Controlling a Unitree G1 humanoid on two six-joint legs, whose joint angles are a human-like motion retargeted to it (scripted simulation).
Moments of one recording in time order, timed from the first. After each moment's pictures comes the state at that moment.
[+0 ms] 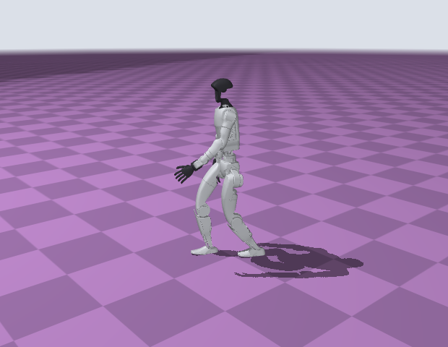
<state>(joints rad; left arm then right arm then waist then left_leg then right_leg) -0.46 0.17 -0.39 1.03 -0.08 -0.13 0.17 0.03 -0.25 0.31 1.27 0.03 0.00 -0.05 -0.13 0.03 0.09 0.03 -0.16 -0.08 0.59 -0.74 0.17 -0.51 -0.02 -0.08 0.67 -0.37 0.14</state>
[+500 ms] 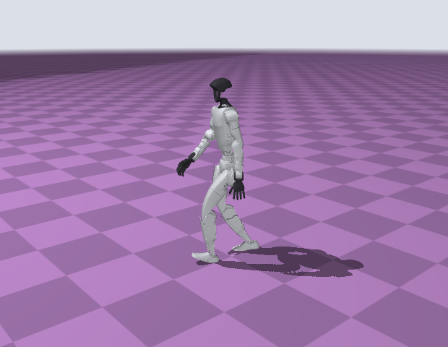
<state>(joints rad) 0.09 0.19 -0.32 1.37 0.05 -0.06 0.04 -0.25 -0.30 0.36 0.97 0.03 -0.10 -0.15 0.05 0.01 0.08 -0.54 -0.10 0.02 0.61 -0.56 0.09 0.03 0.03 -0.10 0.53 -0.54 0.05</state>
